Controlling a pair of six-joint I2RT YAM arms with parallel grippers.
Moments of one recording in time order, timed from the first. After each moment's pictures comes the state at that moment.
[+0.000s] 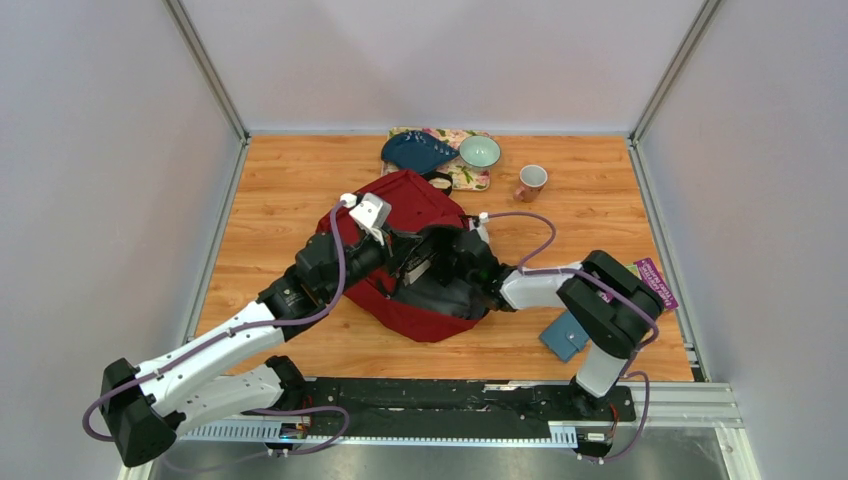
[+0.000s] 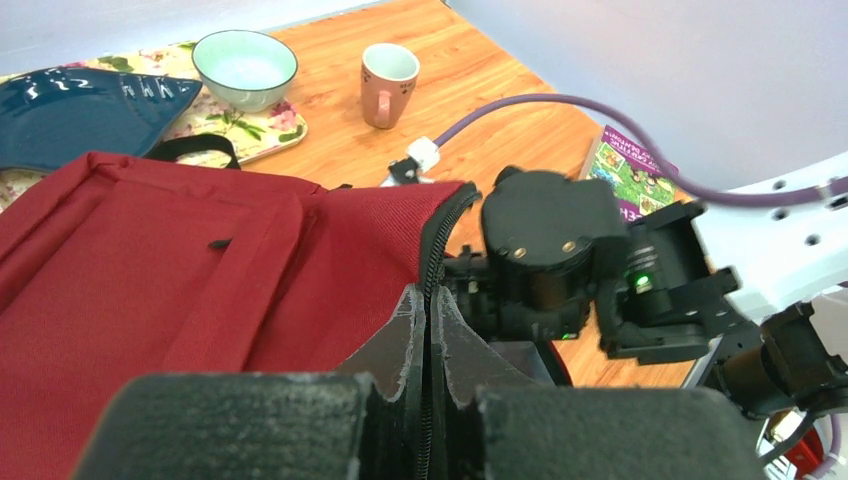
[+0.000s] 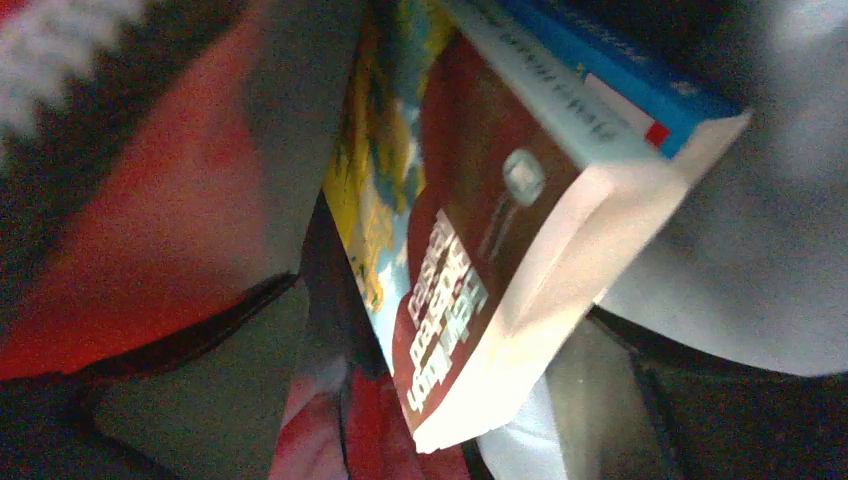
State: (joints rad) left arm -0.86 0.91 0.73 0.12 -0.03 -0.24; right arm 0.80 1.76 0.74 0.61 0.08 1.44
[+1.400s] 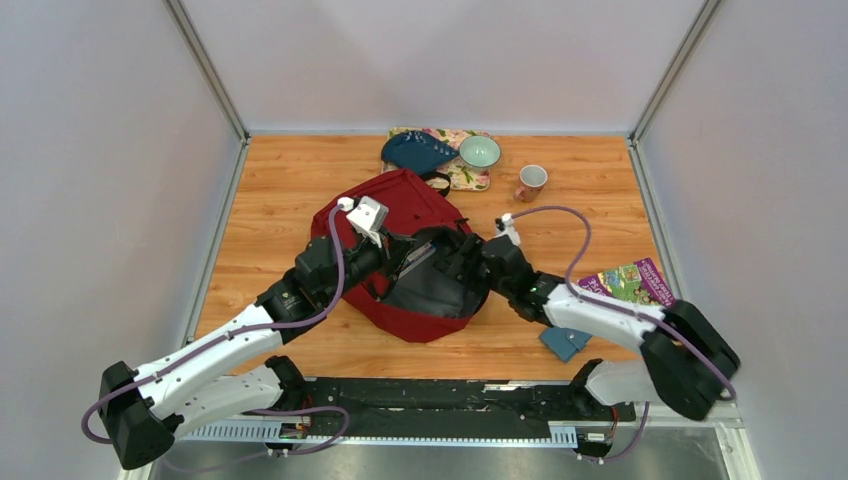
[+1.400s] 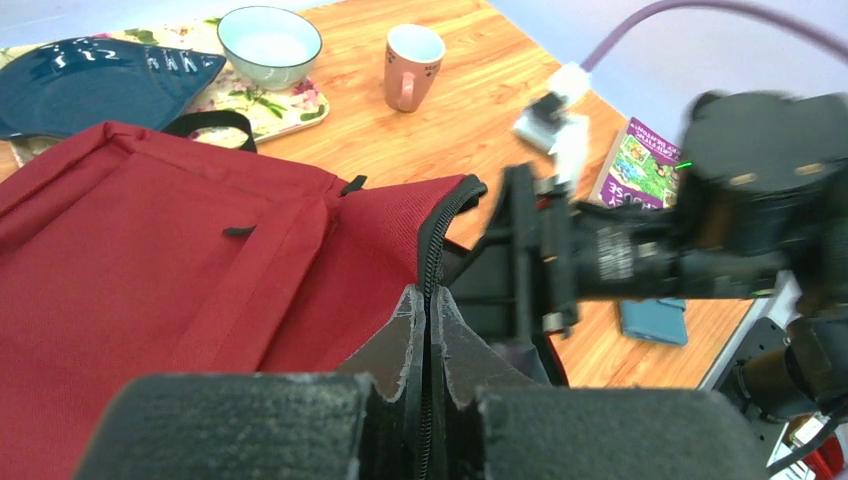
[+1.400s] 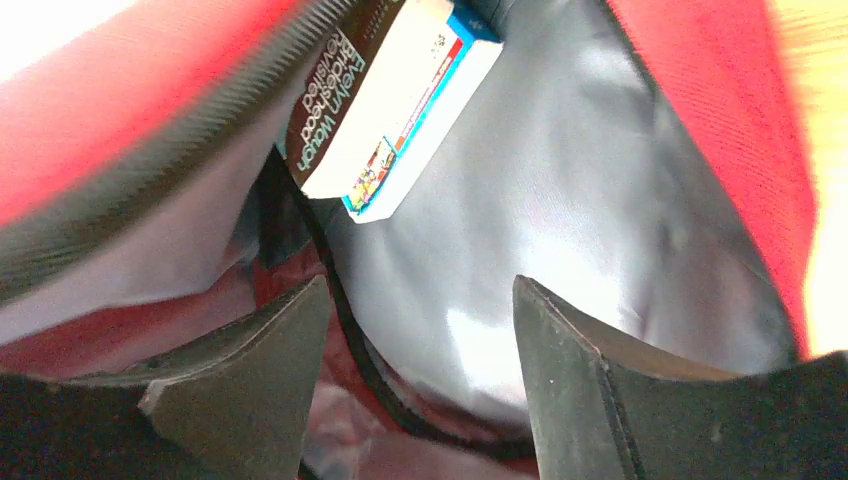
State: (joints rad) left arm -0.86 0.89 0.70 0.10 -0.07 -0.25; right arm 0.78 1.39 0.63 0.21 0.05 1.15
